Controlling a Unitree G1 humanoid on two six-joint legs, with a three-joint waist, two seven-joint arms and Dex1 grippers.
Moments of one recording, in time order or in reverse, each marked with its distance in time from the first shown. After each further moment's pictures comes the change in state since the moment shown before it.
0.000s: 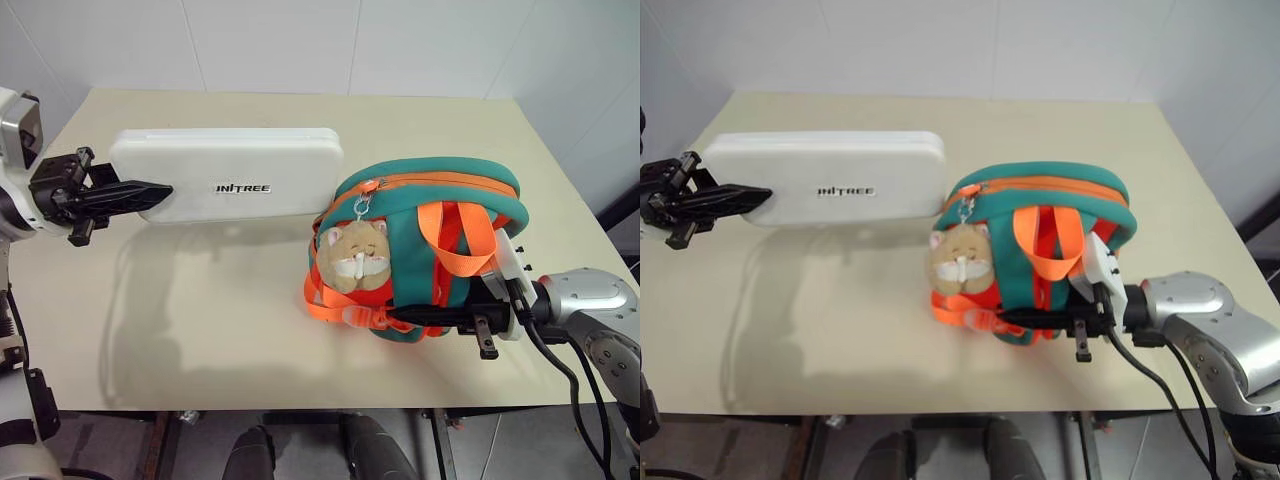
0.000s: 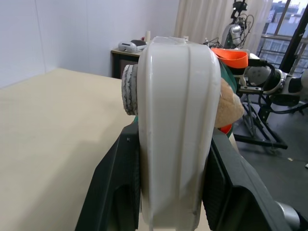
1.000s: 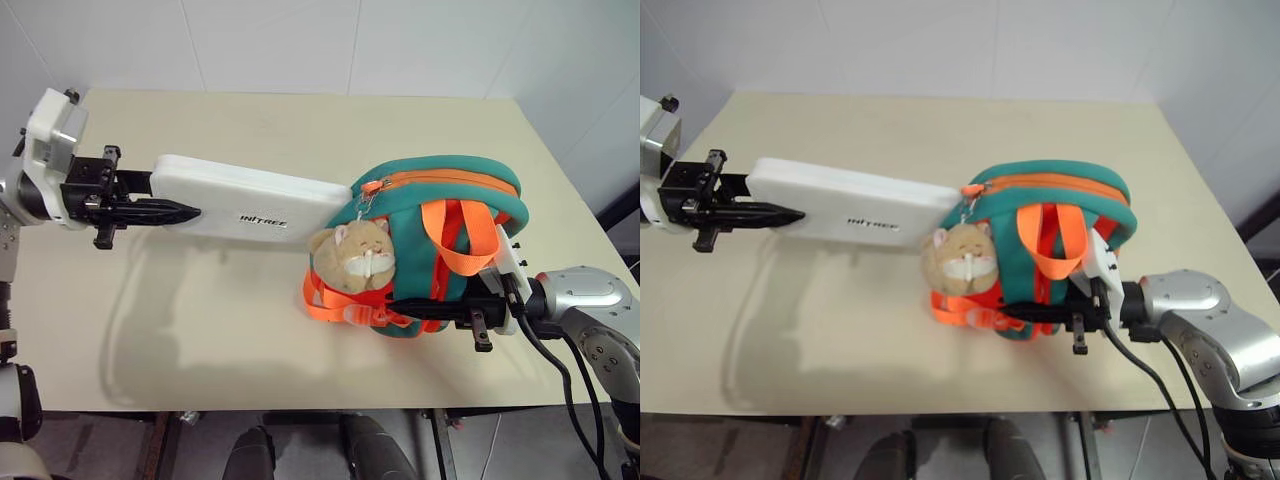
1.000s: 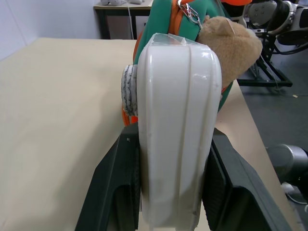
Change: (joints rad) left arm -0.044 0.093 -0.217 -0.036 0.020 -0.164 -0.002; right arm -0.008 0.028 0.003 0.029 -0.038 -0.004 -0.001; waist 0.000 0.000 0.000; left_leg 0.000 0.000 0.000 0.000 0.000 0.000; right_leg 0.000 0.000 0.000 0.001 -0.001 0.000
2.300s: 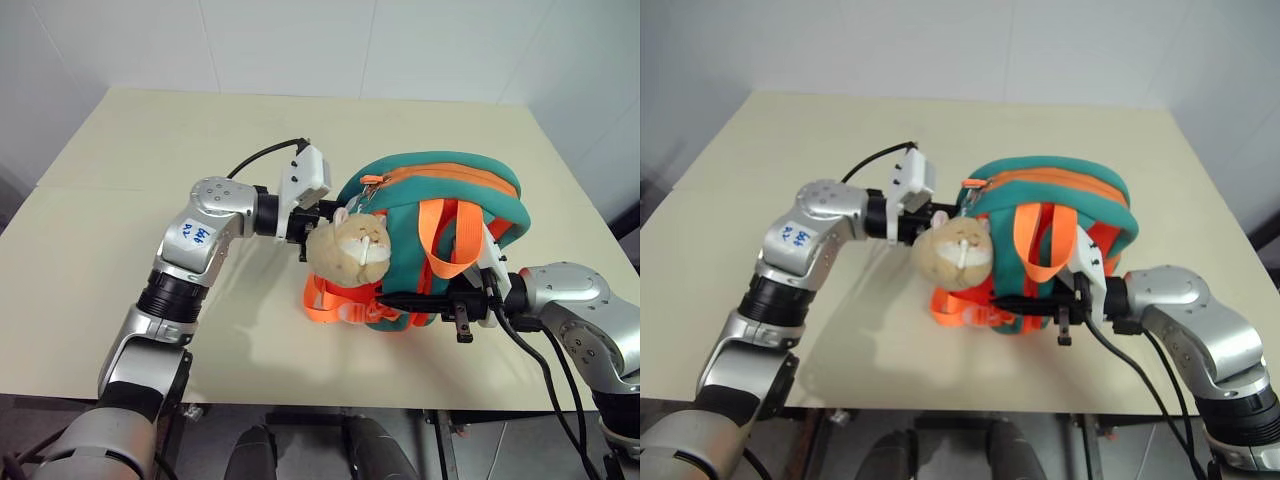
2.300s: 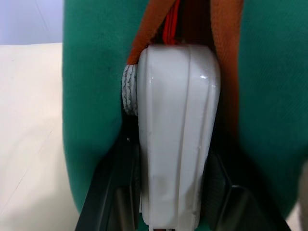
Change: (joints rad) left arm -0.150 -0.650 -0.305 -0.126 0.401 0.032 0.422; right arm -0.055 0.051 0.063 0.041 -0.062 -0.020 -0.023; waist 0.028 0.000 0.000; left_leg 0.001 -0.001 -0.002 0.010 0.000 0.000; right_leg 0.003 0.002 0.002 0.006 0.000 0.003
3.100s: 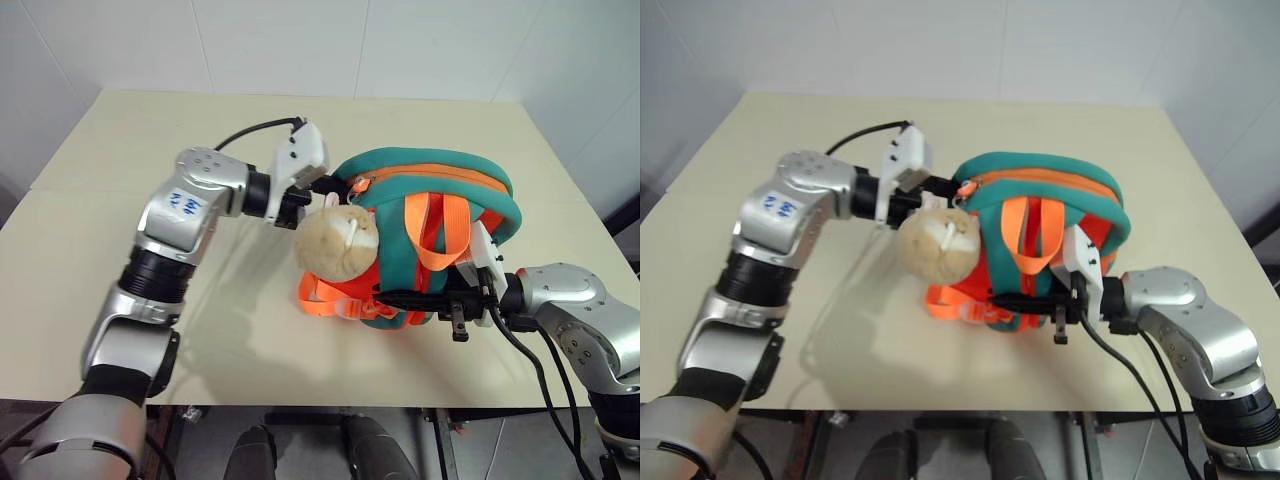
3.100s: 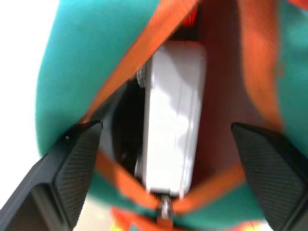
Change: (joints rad) left arm -0.107 0.155 0.003 -0.043 0.016 0.177 -0.072; right arm 0.000 0.014 0.004 -0.002 -0.007 -0.002 -0.020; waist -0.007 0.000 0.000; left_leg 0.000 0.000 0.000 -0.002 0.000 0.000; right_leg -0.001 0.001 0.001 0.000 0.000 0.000
